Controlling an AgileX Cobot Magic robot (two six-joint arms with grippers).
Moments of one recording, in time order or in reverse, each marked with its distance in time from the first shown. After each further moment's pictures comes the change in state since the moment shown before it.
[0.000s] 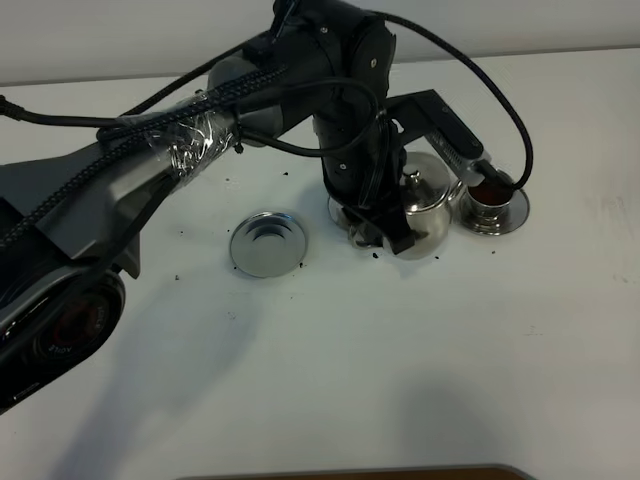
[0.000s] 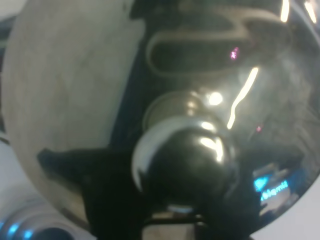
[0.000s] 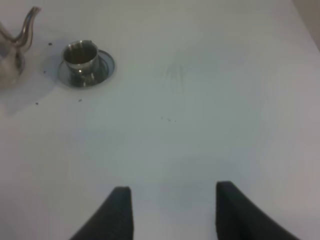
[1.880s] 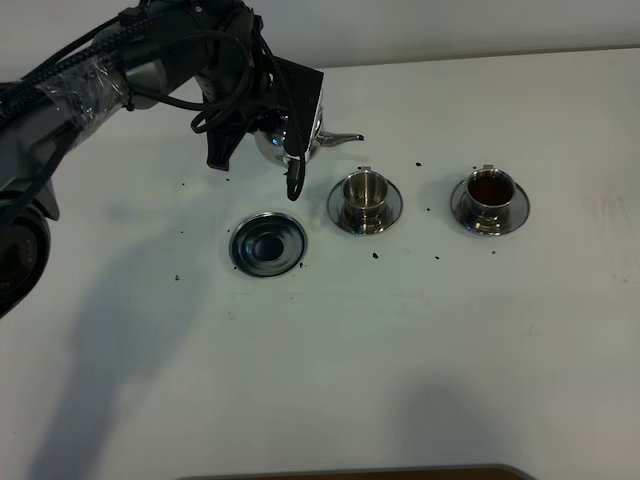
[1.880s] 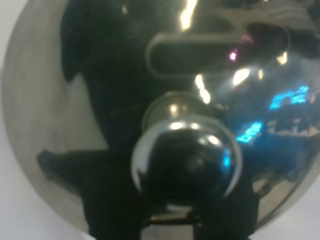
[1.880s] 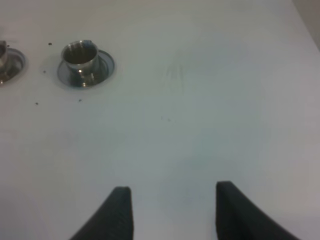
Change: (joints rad) left arm 0.273 -0.020 0.097 0.364 -0.411 0.820; right arm 0.000 0.000 0.000 0.000 0.000 0.000
